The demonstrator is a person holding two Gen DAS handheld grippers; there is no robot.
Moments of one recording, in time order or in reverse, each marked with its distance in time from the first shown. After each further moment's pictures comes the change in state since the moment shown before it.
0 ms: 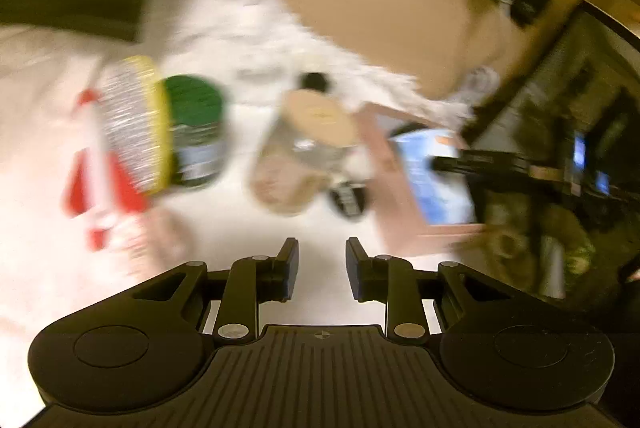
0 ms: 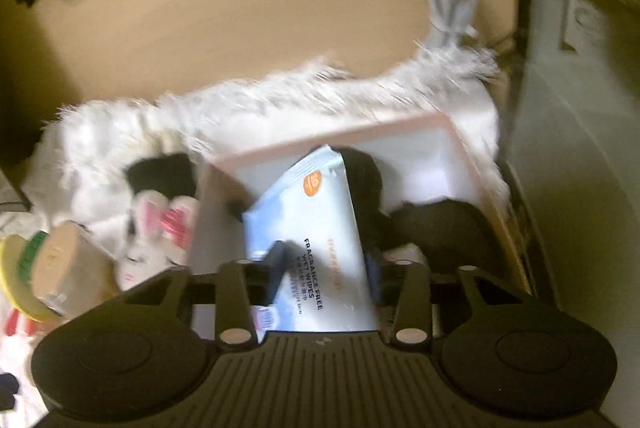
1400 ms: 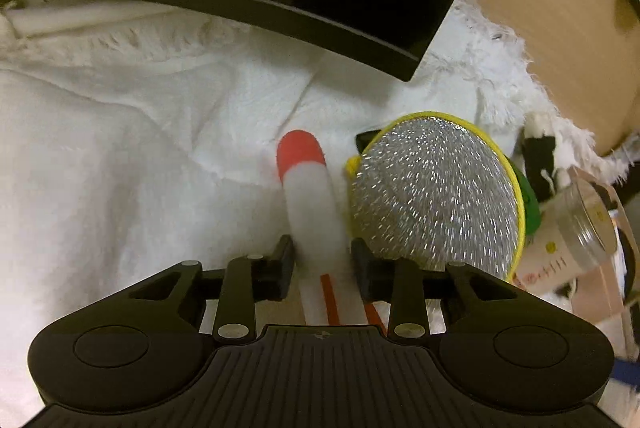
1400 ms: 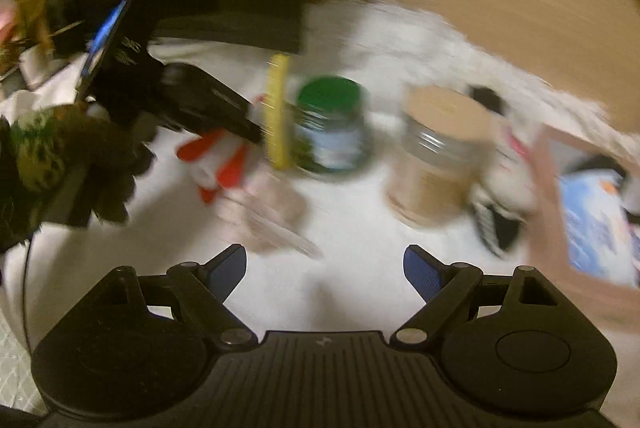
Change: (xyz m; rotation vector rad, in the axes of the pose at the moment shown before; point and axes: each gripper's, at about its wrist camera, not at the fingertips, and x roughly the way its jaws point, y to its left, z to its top) left arm 0.040 0.166 0.061 -0.078 0.010 0.238; right arm -0.067 0.237 -0.143 -0.478 0.006 0.177
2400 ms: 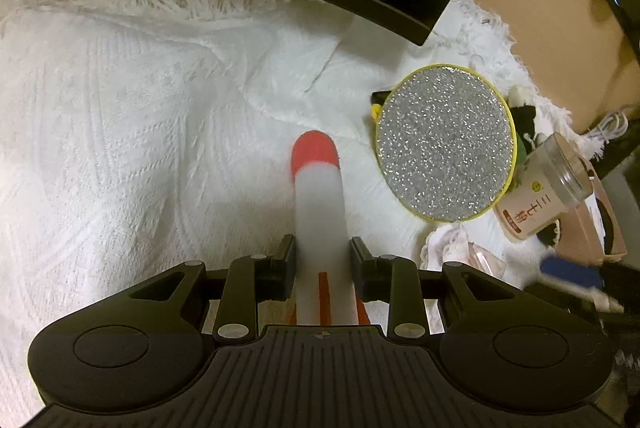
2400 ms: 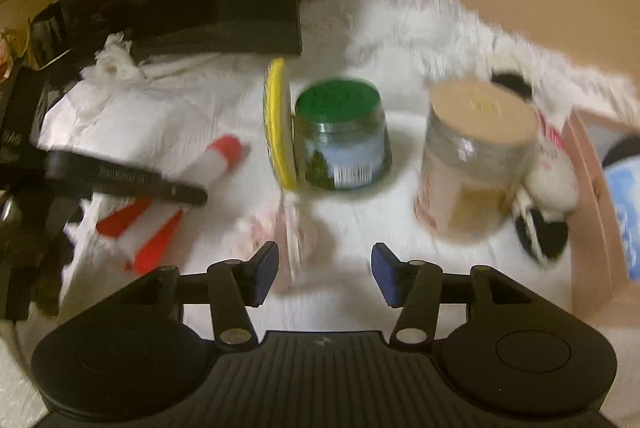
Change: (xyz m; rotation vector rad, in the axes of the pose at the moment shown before) left arm -0.031 0.035 -0.036 -0.015 0.030 -0.067; right arm 0.034 0.008 0.020 0.108 0.010 0.052
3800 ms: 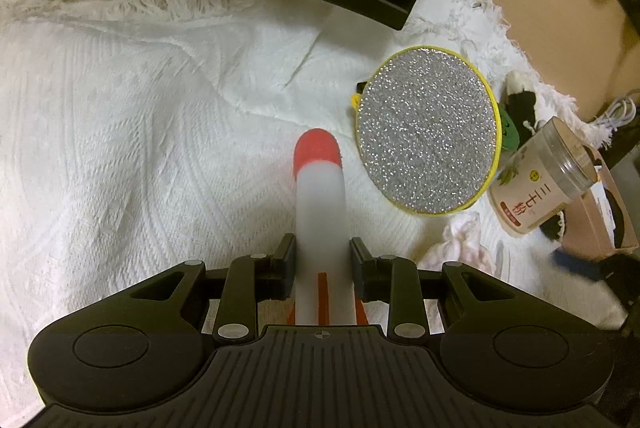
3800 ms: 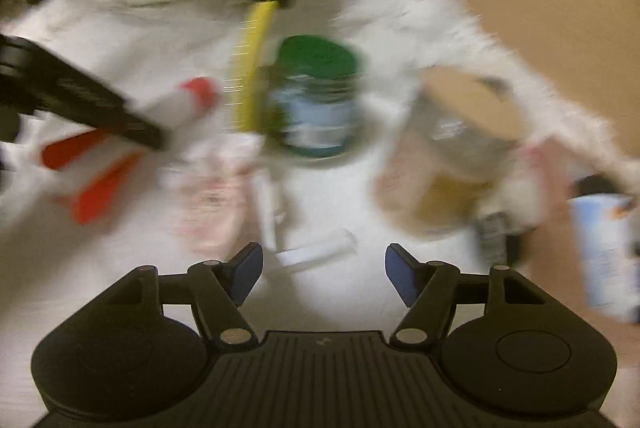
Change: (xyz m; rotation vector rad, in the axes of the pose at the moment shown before) left arm 0.009 -0.023 0.002 0.038 0.008 0.039; right arm 0.021 0.006 -0.014 -0.220 0.058 -0.208
